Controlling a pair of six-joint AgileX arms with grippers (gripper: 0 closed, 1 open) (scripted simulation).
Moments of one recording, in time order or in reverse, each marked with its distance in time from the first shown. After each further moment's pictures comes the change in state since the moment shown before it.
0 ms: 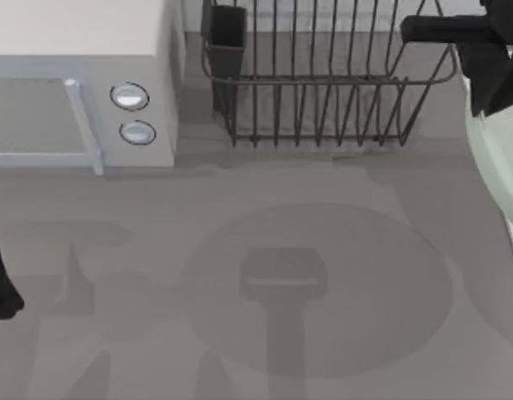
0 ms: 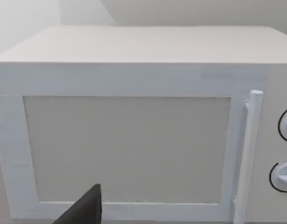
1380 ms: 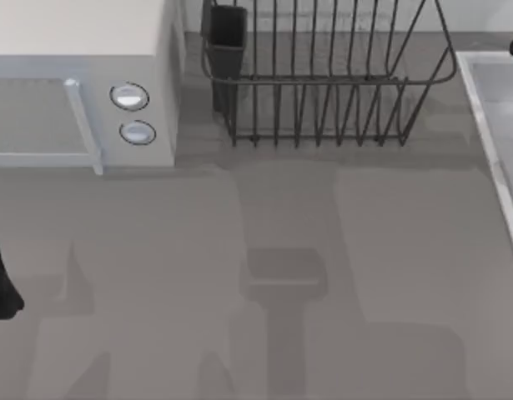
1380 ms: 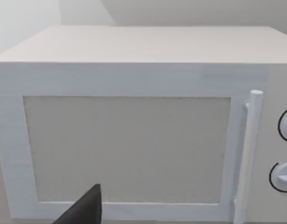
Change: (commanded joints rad) left arm 0.000 0.000 0.000 0.000 0.000 0.000; right arm -0.488 0.812 0.761 -0.045 0.003 -0.490
